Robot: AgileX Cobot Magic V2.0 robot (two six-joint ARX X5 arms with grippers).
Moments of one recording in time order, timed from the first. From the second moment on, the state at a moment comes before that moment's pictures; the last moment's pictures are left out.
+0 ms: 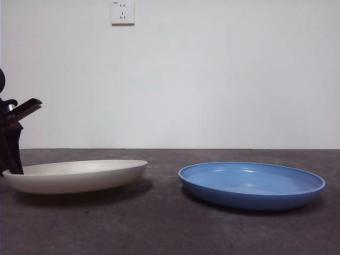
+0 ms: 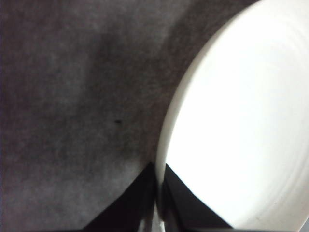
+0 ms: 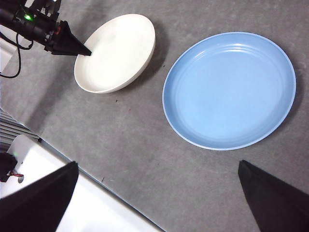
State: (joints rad) left arm 0.05 1.77 1.09 -0.74 0.55 -0.12; right arm 0.23 0.73 0.99 -1.06 -0.52 0.15
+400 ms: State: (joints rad) left arm -0.10 1.77 1.33 -0.92 0.55 -0.16; right arm 0.22 0.73 1.06 -1.13 -0.42 0.15
